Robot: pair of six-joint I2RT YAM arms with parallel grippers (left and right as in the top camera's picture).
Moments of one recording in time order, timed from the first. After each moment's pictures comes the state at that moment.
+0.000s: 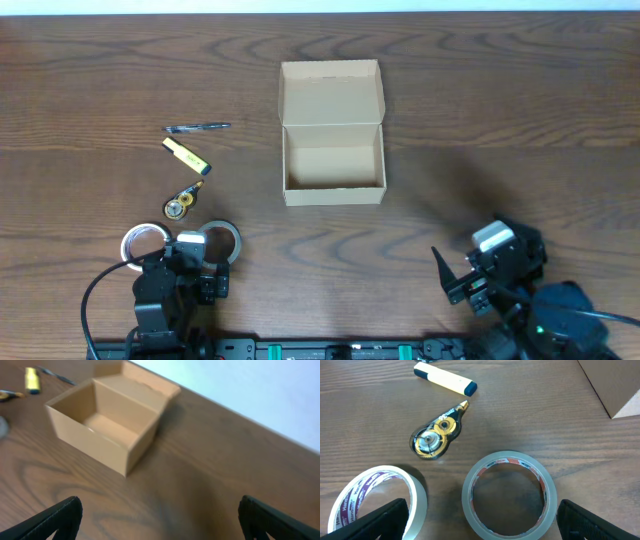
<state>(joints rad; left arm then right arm) 0.04 0.01 0.18 -0.81 0.04 0.17 0.60 0.25 0.68 -0.87 0.22 -0.11</state>
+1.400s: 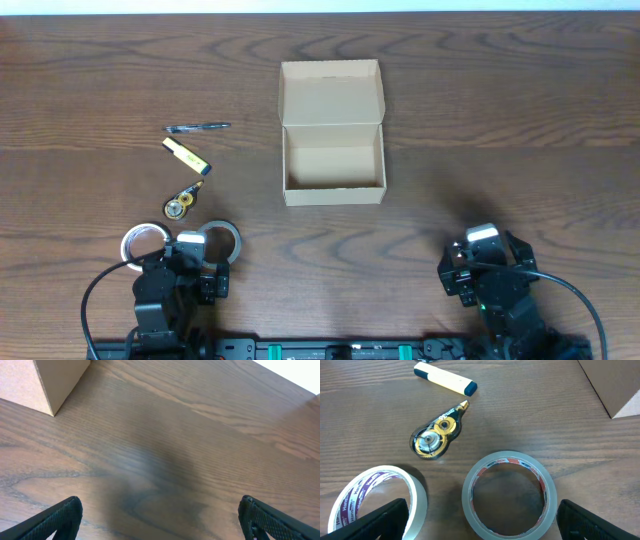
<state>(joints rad) 0.04 0.01 0.18 -0.81 0.04 0.17 0.60 0.19 0.37 -0.87 0.51 -0.01</state>
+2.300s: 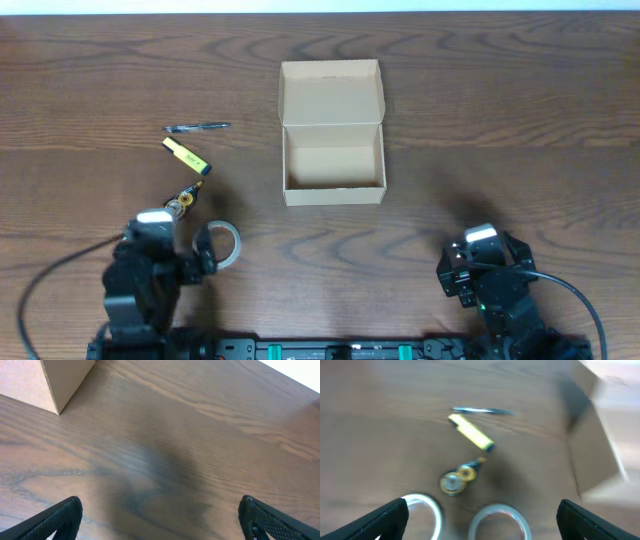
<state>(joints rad) 0.04 0.34 0.54 -0.77 -0.06 -0.11 0.60 0.19 0.36 -0.87 0.50 -0.01</state>
